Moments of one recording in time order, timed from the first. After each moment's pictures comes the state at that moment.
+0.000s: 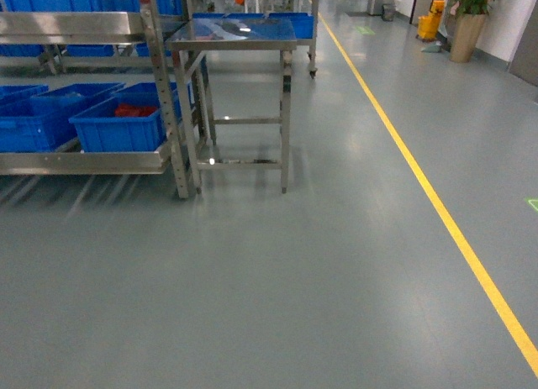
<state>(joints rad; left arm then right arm) 0.00 0.01 0.01 -0.01 0.00 -0.01 0.00 0.00 0.01 -0.01 0.00 -0.01</state>
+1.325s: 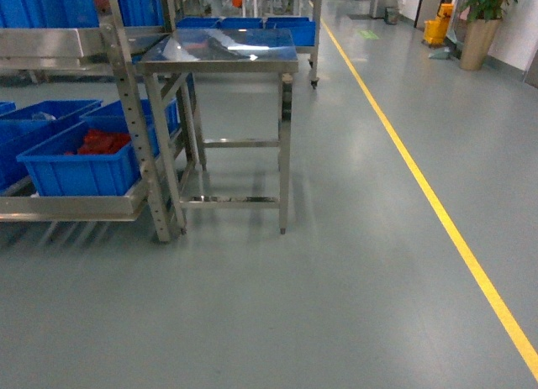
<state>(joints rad) 0.00 0.01 0.01 -0.01 0.00 -0.01 0.00 0.00 0.01 -0.01 0.00 -0.01</state>
